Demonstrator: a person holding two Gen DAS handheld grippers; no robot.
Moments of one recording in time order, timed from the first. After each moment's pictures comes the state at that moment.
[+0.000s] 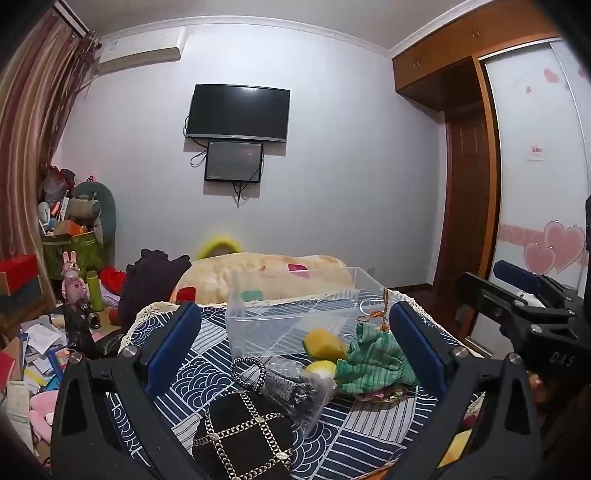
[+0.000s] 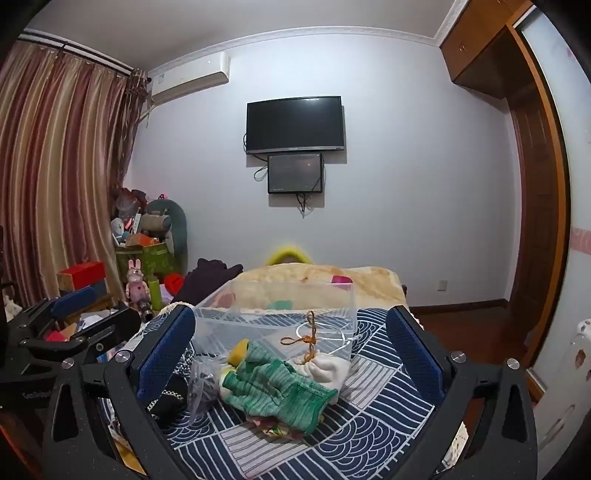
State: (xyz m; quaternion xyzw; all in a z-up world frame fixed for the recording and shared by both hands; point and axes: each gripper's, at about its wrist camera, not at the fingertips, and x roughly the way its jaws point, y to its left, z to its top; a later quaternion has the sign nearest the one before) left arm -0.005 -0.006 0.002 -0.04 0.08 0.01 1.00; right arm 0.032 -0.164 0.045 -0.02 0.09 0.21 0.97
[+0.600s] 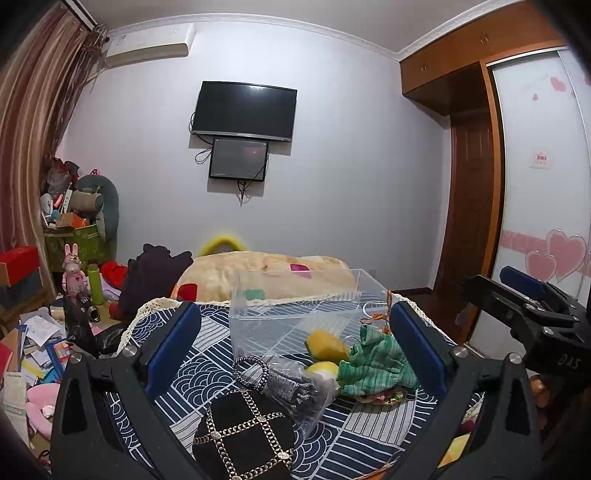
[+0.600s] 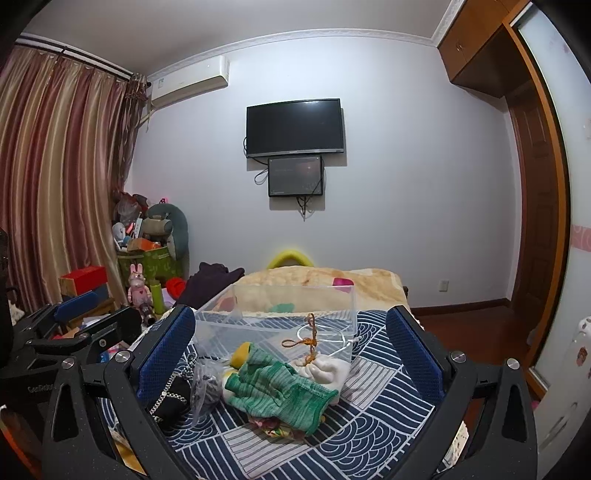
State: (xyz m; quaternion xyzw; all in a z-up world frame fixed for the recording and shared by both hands) left arm -0.005 0.001 0.004 -0.05 0.09 0.01 0.99; right arm 0.028 -0.167 0.045 -0.01 0.09 0.21 0.97
